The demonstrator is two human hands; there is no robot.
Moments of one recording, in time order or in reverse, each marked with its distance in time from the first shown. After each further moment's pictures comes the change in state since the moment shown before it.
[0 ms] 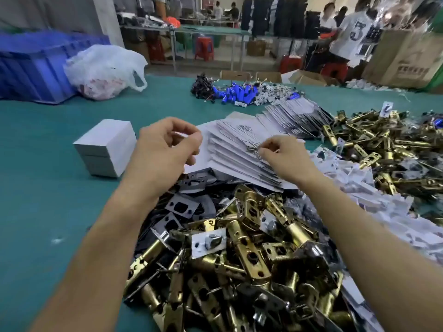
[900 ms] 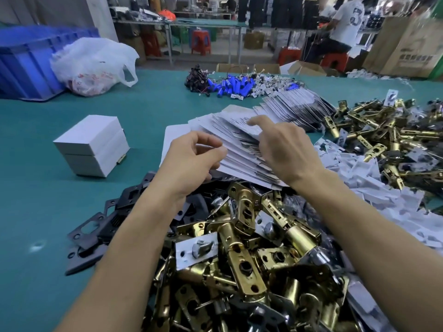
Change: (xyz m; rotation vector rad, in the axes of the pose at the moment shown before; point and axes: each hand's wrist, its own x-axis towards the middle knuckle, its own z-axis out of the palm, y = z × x) left_hand 0.008 -0.013 0.052 -0.091 -0.130 -0.278; right_hand -0.002 -0.003 -0.002 -0.494 0.117 -0.452
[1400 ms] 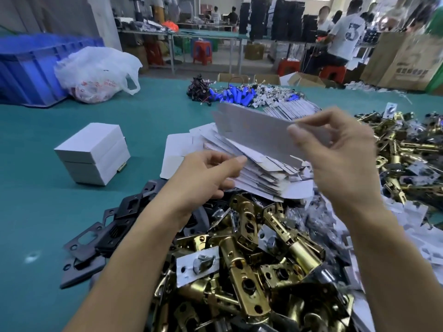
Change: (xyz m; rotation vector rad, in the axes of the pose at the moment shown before) left_hand -0.007 0.003 0.003 0.015 -0.194 -0.035; right_hand -0.033 -0.022 -0.062 0.845 0.358 0.358
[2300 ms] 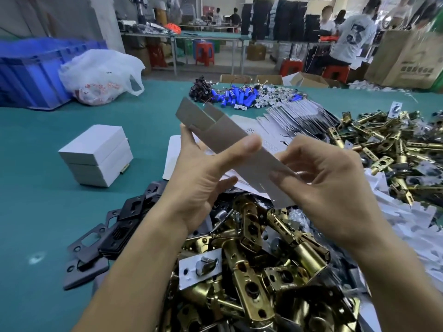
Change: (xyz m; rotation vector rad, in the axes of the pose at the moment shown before) left_hand -0.012 0.015 0.009 -0.476 0.037 0.177; right_hand -0.029 -0.014 -0.001 -0.172 -0.288 -0.084
